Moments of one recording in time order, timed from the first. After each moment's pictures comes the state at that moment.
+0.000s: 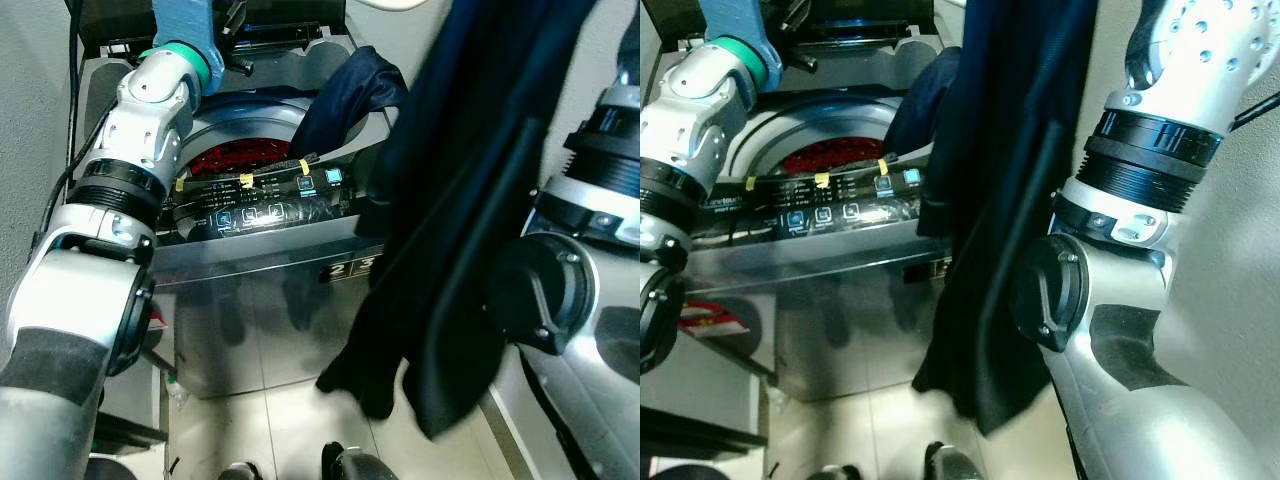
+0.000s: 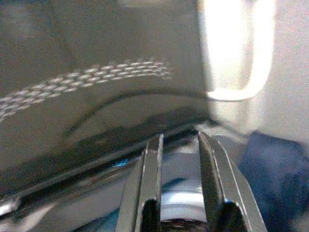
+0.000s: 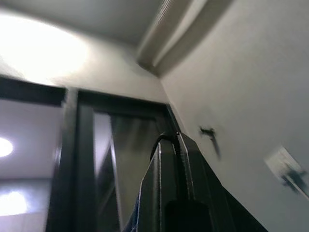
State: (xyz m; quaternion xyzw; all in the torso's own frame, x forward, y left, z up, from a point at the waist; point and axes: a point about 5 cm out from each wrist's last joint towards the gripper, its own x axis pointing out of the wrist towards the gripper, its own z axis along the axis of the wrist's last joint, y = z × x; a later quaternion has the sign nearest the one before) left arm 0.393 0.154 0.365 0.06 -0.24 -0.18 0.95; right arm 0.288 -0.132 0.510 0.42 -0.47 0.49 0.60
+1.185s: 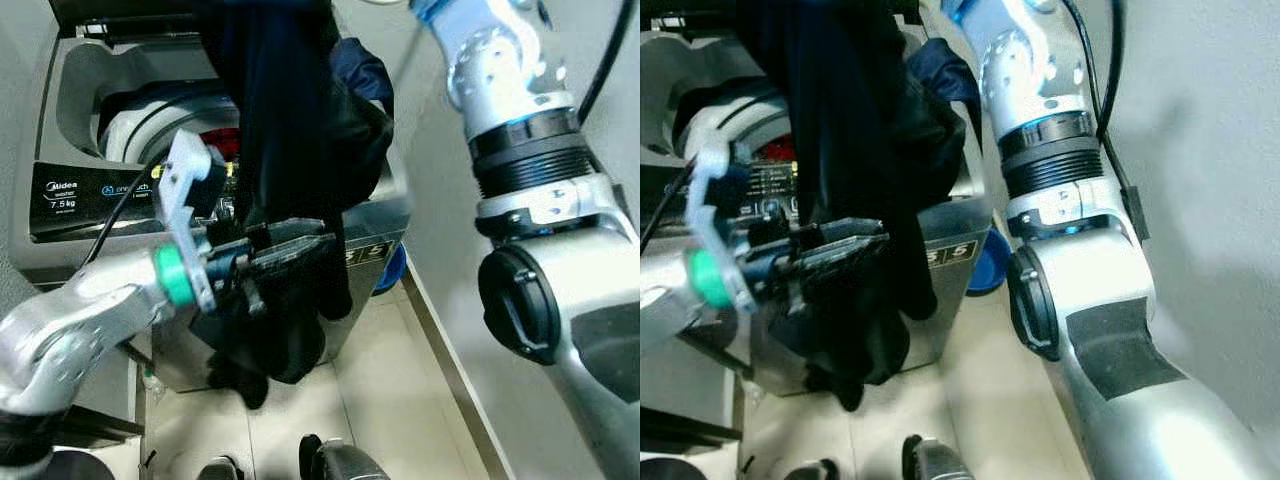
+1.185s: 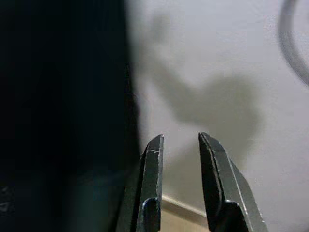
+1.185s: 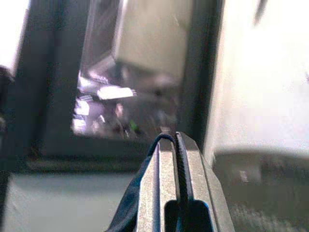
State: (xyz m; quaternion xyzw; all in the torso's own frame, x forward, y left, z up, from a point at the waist) left arm 0.275 0.133 0.255 -0.02 -0.02 -0.50 0.87; right arm 0.316 -0.049 0.482 0.09 -0.43 0.57 0.70
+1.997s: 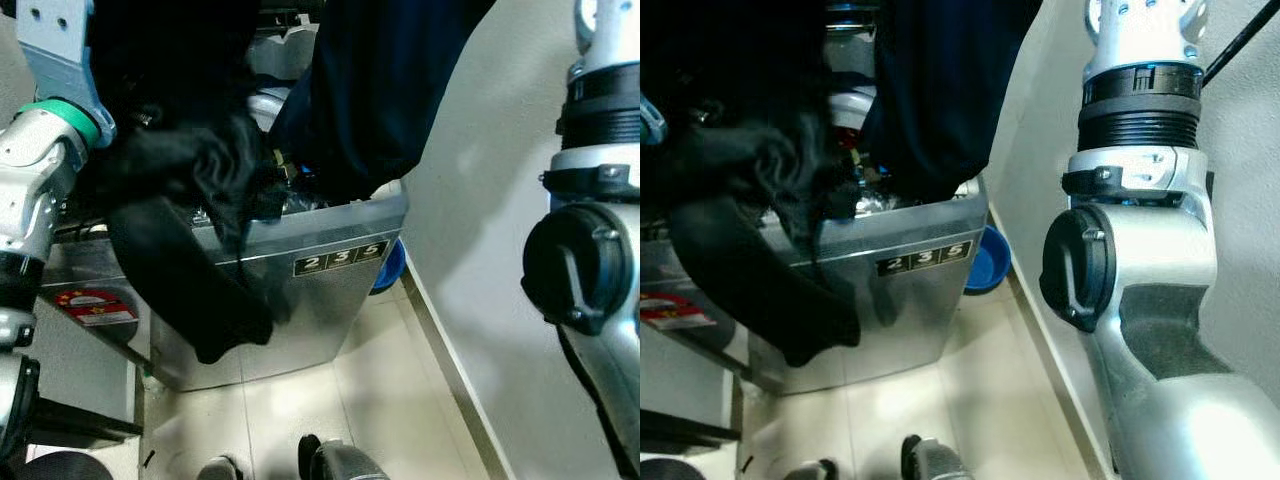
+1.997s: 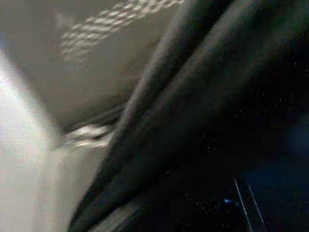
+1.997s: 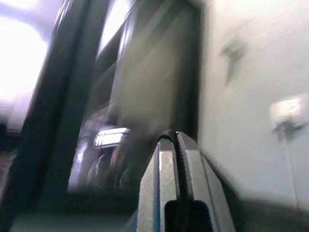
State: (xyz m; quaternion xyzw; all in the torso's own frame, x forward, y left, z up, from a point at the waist) left arm 0.368 0.292 0.358 0.23 -0.17 0.08 0.95; right arm 0.316 -0.082 0.477 0.12 -0.45 0.57 0.67
